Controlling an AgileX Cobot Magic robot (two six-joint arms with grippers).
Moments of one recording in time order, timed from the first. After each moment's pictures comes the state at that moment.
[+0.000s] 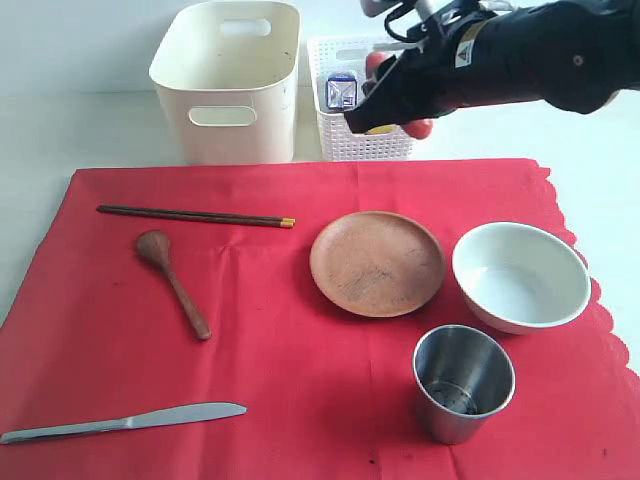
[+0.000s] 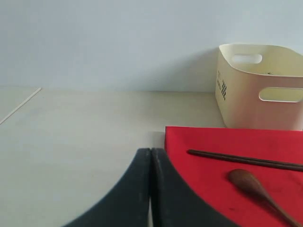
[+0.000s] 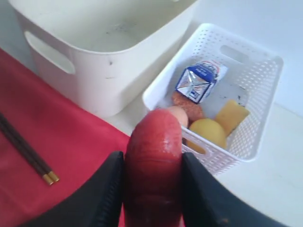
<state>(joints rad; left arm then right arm) 0.03 0.01 0.00 0.02 0.21 -0.01 0.62 1.66 -1.02 -0.10 0.05 -0.06</state>
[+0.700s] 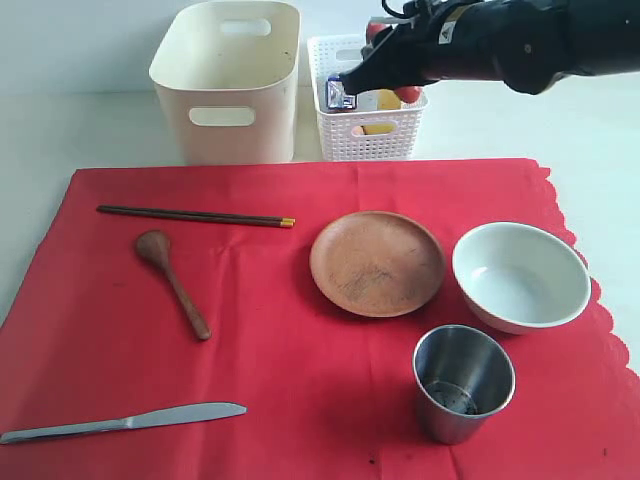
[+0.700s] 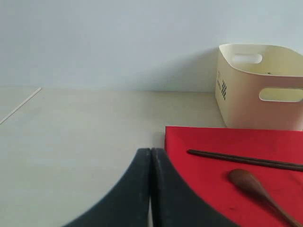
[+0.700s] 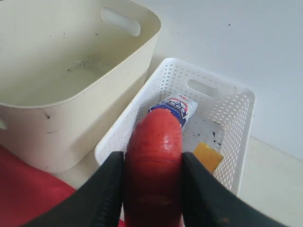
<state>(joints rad) 0.03 0.01 0.00 0.02 0.21 -0.01 0.55 1.86 -1.19 -0.08 -0.09 -0.08</state>
